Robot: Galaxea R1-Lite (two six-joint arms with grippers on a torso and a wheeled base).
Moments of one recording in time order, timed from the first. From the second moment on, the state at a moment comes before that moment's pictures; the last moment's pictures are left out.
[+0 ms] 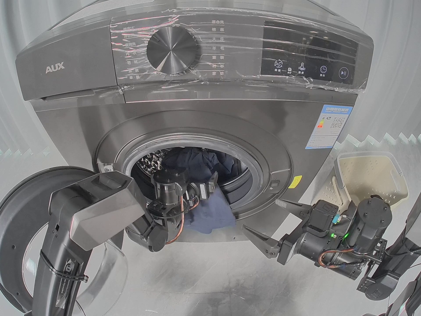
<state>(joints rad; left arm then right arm) -0.51 2.53 -1.21 -1.25 0.17 -0.16 0.76 1.85 -0.26 -1.53 -0.02 0.08</state>
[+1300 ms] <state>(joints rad) -0.50 2.53 -1.44 -1.21 0.24 -0.17 0.77 1.85 -0.27 -1.53 -0.02 0.08</state>
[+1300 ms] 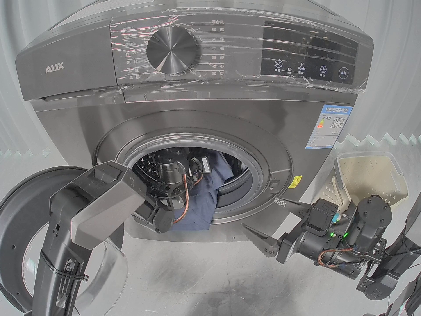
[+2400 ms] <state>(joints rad) -0.56 2.41 -0.99 -1.17 0.16 -0.12 0.77 1.85 -0.27 -1.53 -0.02 0.08</state>
